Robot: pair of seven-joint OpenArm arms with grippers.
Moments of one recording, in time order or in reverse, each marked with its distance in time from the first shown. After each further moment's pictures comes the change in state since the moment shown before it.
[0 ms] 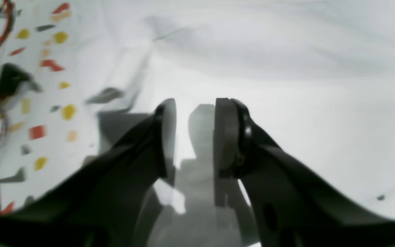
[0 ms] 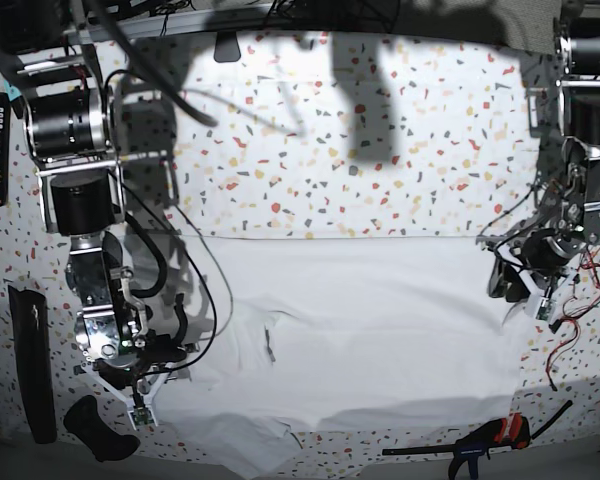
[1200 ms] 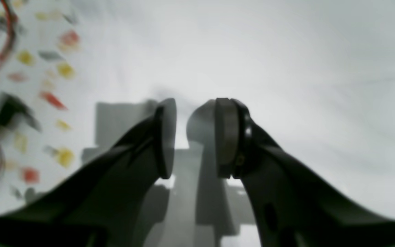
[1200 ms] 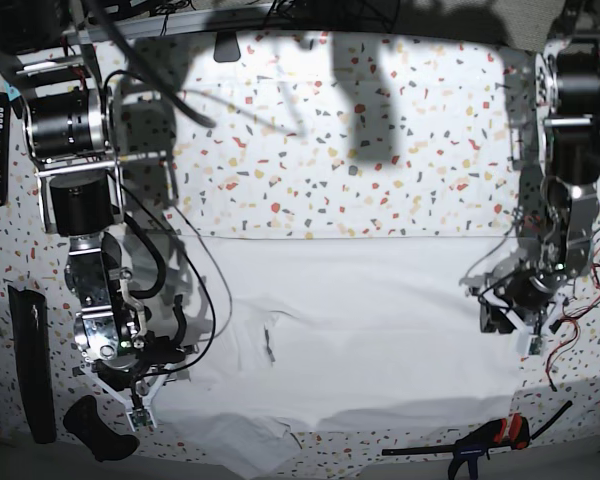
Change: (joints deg) left arm -10.1 4.7 -0.1 -10.2 -1.1 8.0 -0.3; right arm 0.1 0.1 0.0 0.0 0.0 0.0 0.6
